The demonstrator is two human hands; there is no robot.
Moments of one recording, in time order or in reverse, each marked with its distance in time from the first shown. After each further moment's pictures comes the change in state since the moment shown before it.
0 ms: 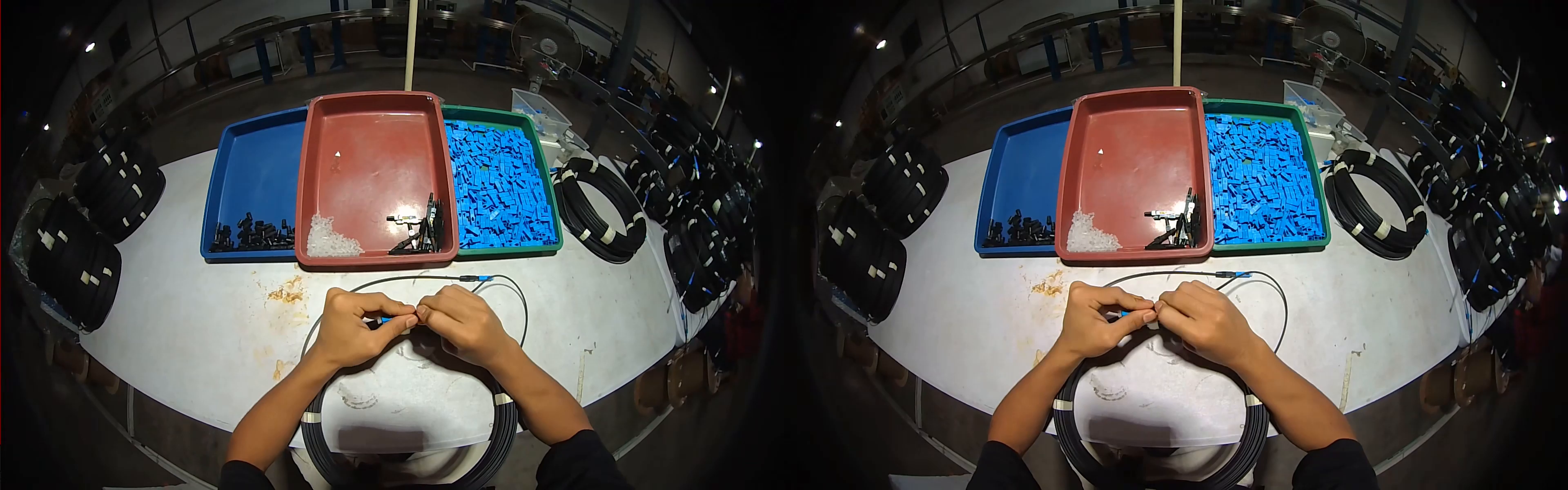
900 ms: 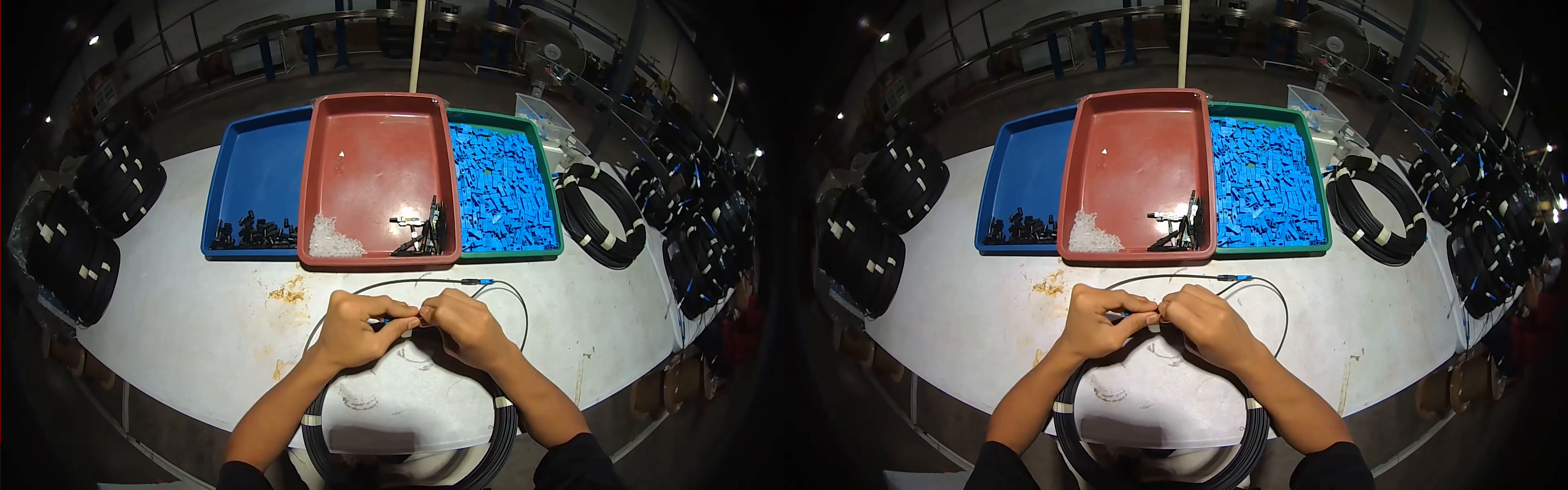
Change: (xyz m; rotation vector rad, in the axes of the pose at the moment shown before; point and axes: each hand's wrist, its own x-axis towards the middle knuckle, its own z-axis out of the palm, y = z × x) left_hand -0.001 -0.006 -0.001 0.121 -0.058 0.147; right_hand -0.003 0.000 0.003 0.140 -0.024 0.121
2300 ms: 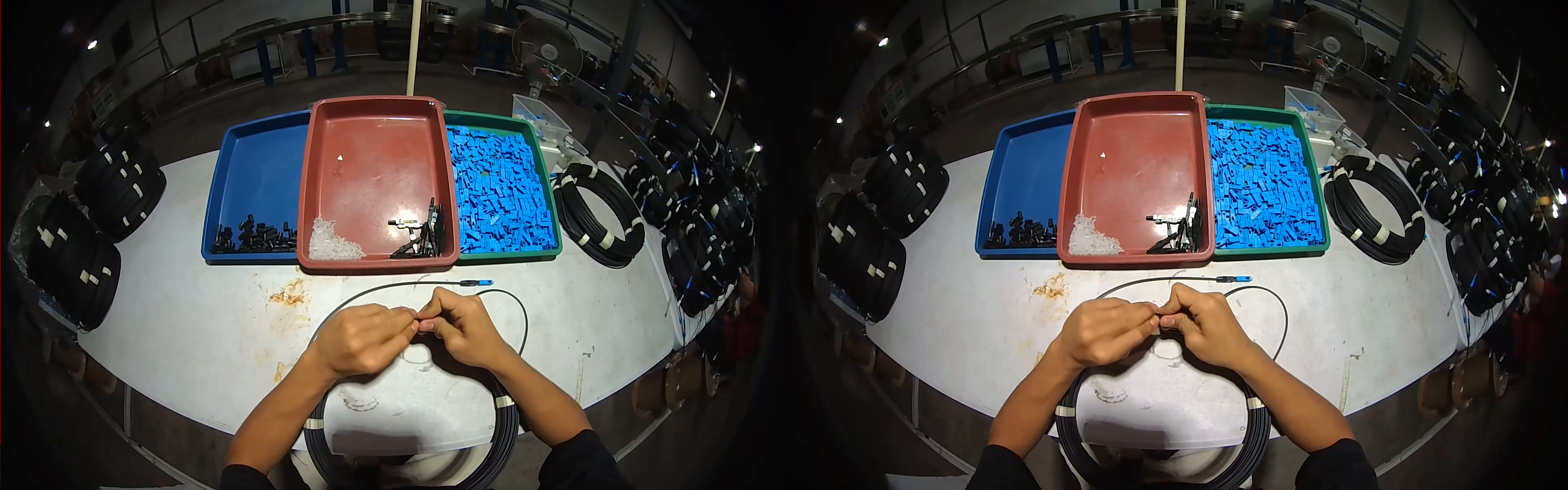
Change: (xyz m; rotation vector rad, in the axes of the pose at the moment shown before) left_hand 0.004 -0.006 -0.003 0.617 0.023 0.731; right_hand -0.004 -0.004 0.005 0.400 -0.043 0.538
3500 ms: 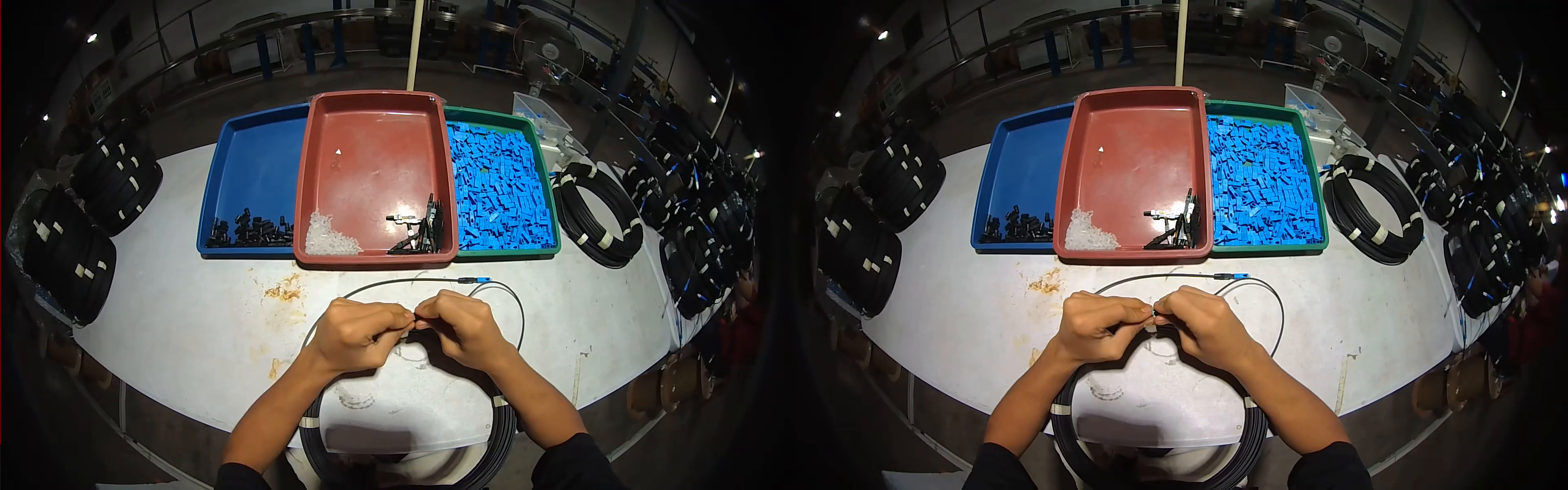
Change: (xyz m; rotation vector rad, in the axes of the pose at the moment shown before) left_hand 0.002 0.008 -0.001 -0.466 0.080 -0.533; right_hand 0.001 -0.004 -0.003 -0.289 0.081 -0.376
